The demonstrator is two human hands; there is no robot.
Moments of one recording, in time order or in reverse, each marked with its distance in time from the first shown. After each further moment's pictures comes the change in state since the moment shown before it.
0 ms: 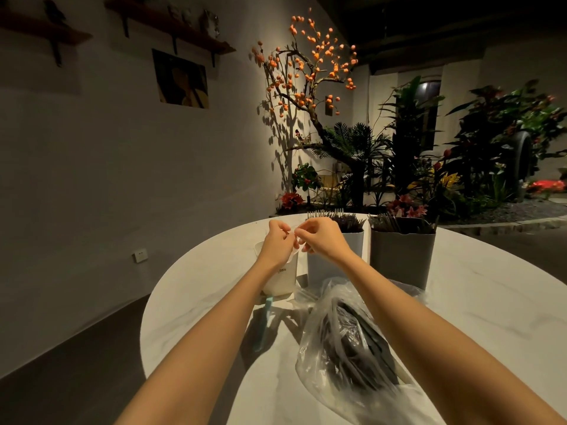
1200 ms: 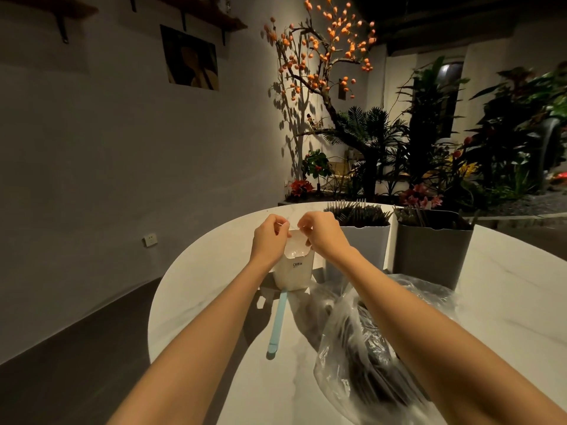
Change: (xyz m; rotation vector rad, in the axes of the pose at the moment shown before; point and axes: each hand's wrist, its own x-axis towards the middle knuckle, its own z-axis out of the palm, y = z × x) left_hand 0.021 -0.046 -0.024 0.117 0.225 0.014; right_hand 0.035 0.020 0.050 -0.315 -0.006 -0.044
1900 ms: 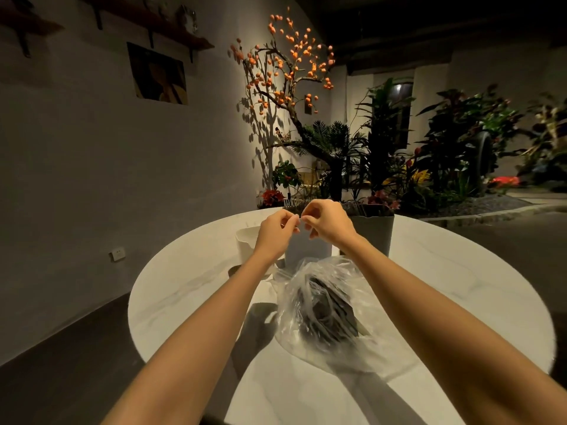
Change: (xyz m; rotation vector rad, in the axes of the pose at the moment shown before) left_hand -0.072 0.088 0.024 -0.080 -0.184 0.188; right_hand -0.084 0.002 -0.111 0.076 0.074 0.047
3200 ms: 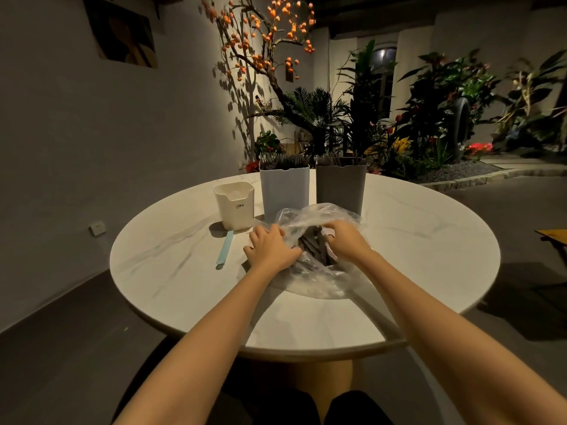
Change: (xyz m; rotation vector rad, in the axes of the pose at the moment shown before) left_hand -0.112 -0.022 0.056 0.612 -0.220 -0.302; right_hand -0.125 0.084 0.013 -0.212 -0.102 0.231
